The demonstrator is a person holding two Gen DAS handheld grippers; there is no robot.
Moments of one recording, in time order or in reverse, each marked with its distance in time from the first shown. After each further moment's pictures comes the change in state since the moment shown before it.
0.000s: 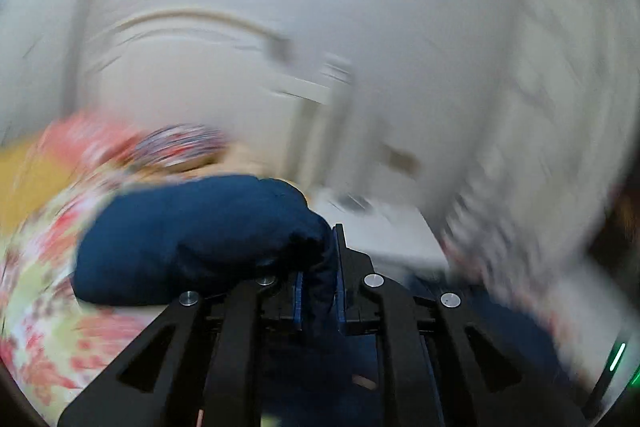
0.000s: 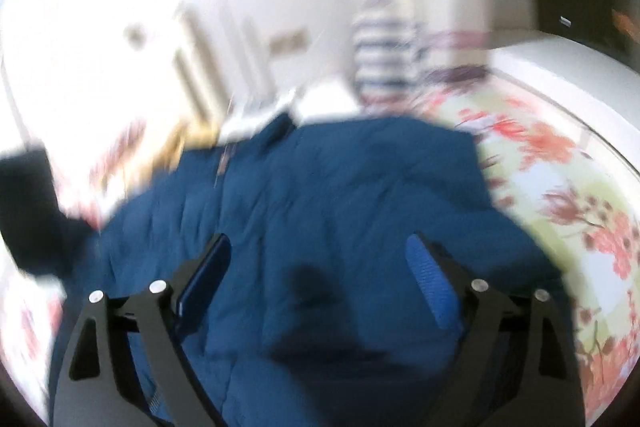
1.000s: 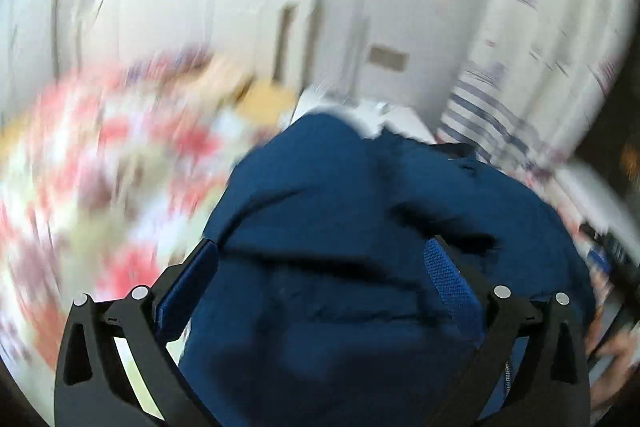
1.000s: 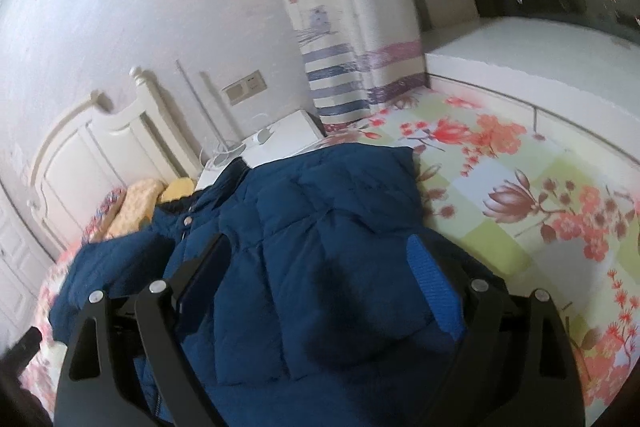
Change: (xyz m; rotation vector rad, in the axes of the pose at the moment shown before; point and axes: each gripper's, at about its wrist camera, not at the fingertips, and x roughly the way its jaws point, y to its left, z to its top) left arm -0.008 -0.004 -0.117 -0.098 0.275 0.051; right arm -0.011 -0.040 0.004 0.124 -0.073 -0.048
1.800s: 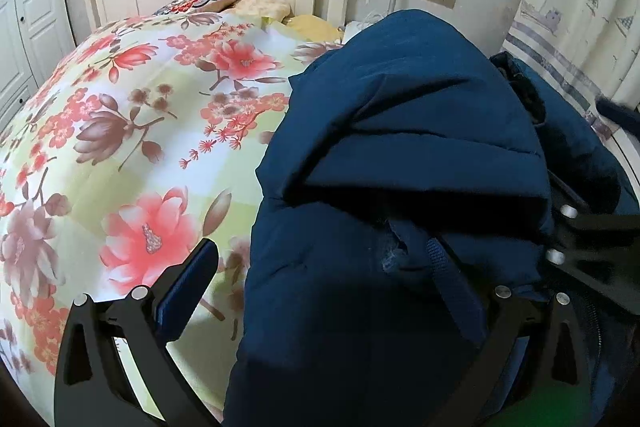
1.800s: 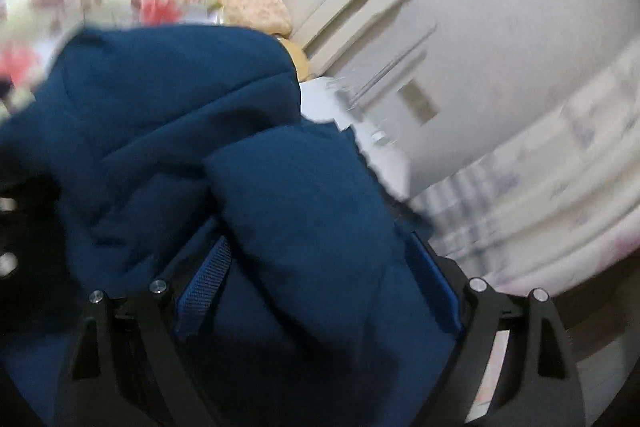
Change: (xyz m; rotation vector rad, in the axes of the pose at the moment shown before) left arm 0.061 0.037 -0.023 0.054 0.195 0.151; right arm 0.052 0.308 -0.120 -1.292 0.052 -0.142
